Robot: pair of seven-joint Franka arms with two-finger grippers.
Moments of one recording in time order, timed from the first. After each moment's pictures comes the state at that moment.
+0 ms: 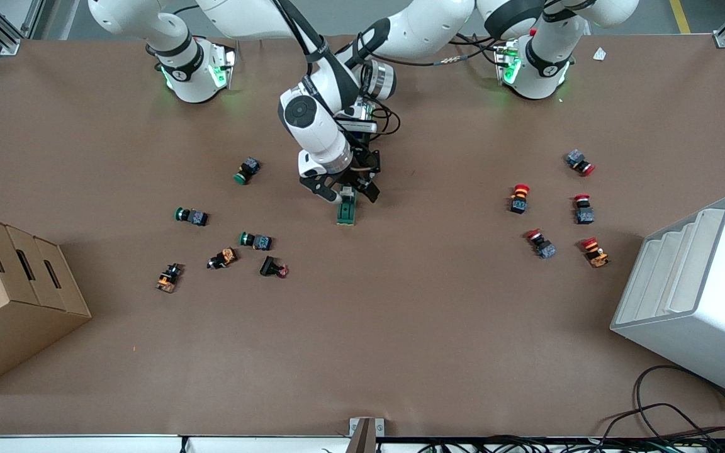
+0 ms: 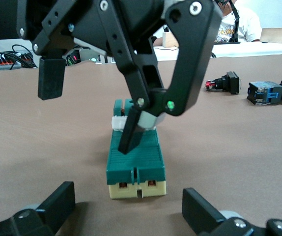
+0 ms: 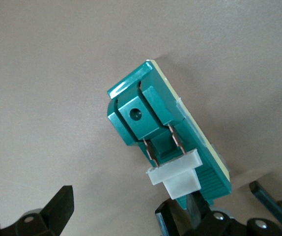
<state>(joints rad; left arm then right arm) -0.93 0.92 -0.44 -1.91 2.01 1.74 -2.63 0.94 0.51 -0.03 -2.06 0.54 2.85 1.09</state>
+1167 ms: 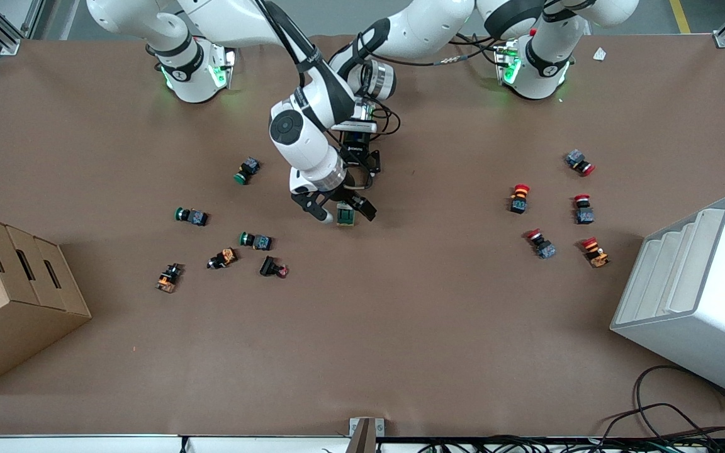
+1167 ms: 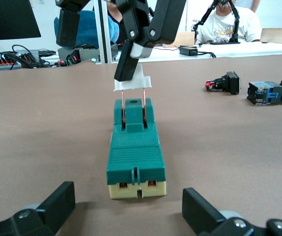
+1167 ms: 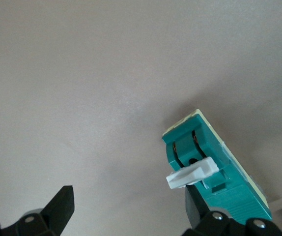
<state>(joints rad) -0.93 0.92 -0.44 -1.91 2.01 1.74 -2.63 0.86 0.51 -0.05 -1.95 0.54 2.76 1.07</state>
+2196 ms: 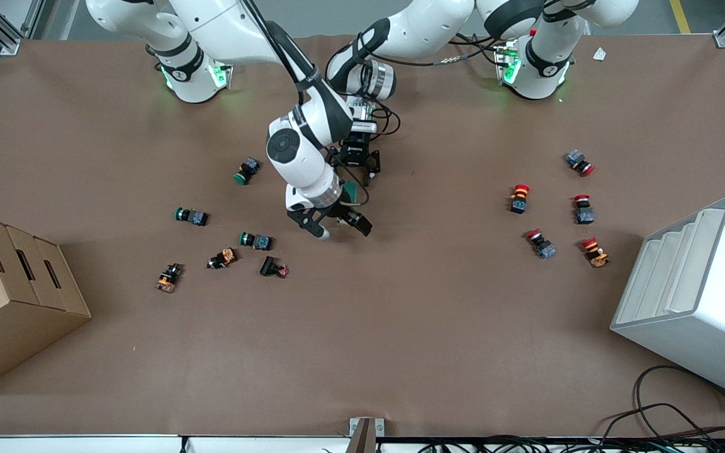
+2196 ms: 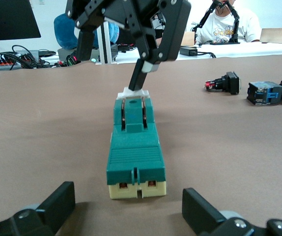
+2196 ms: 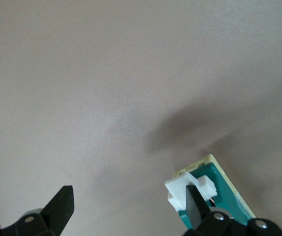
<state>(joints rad) -0.93 0.92 -0.44 -1.91 2.01 1.74 -2.63 0.82 0.61 -0.06 -1.86 0.52 2.76 1.01</state>
